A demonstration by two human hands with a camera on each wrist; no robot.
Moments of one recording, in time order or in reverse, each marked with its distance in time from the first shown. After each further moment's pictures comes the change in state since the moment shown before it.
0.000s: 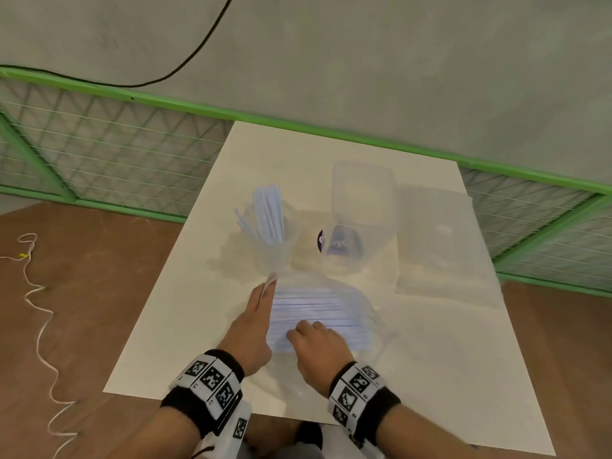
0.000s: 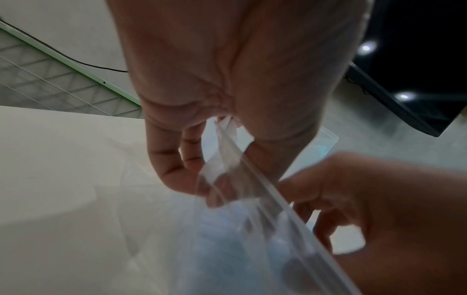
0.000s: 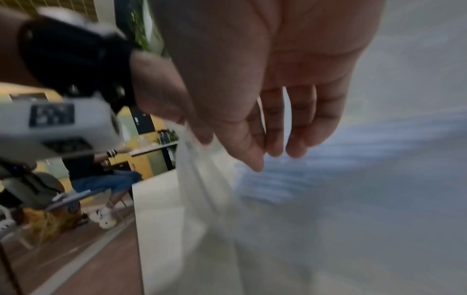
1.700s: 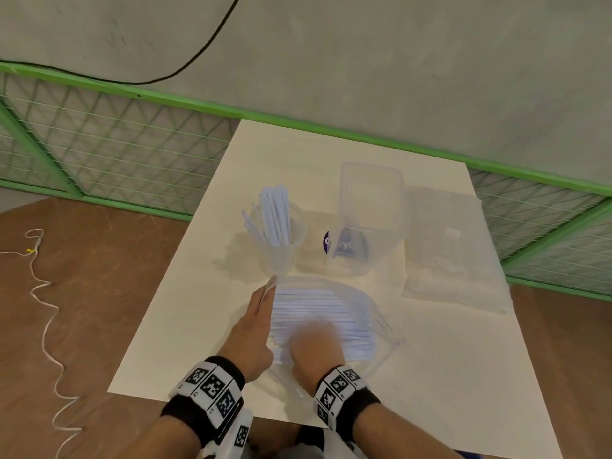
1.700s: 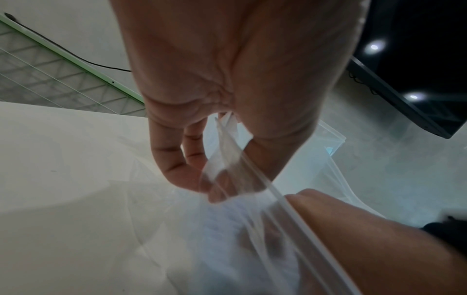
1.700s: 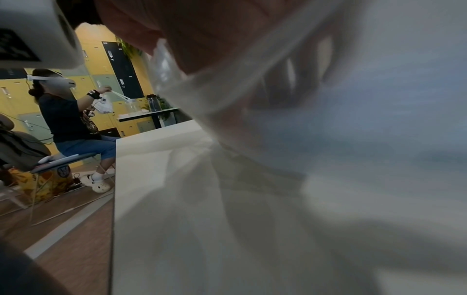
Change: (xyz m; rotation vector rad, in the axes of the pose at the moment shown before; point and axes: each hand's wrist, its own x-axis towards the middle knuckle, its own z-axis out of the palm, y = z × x) left_hand -0.002 -0.009 0.002 -0.056 0.024 -0.013; right_hand 0.023 -0.010 0.029 -0.246 -0.045 0.061
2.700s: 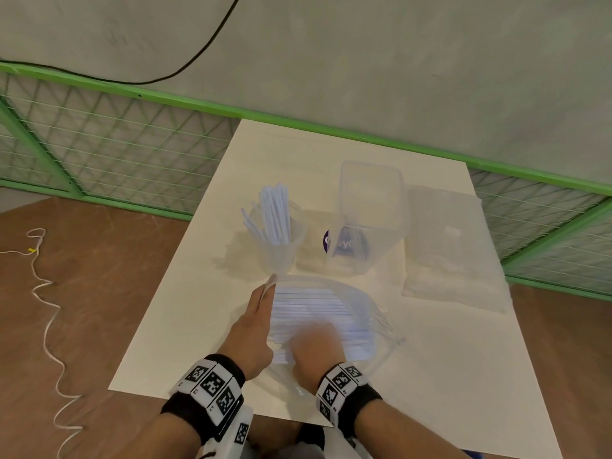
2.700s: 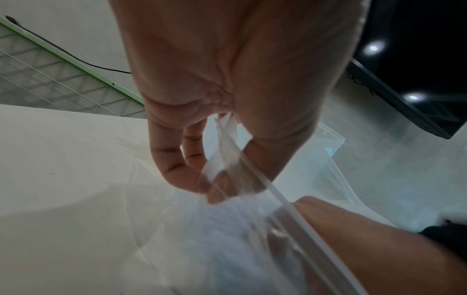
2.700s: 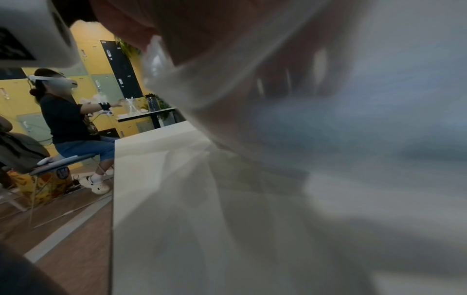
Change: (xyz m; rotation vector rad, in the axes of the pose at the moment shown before) left_hand 0.002 -0.004 0.002 -0.001 0.024 0.042; right_hand -0.002 0.008 0.000 0.009 -0.017 -0.030
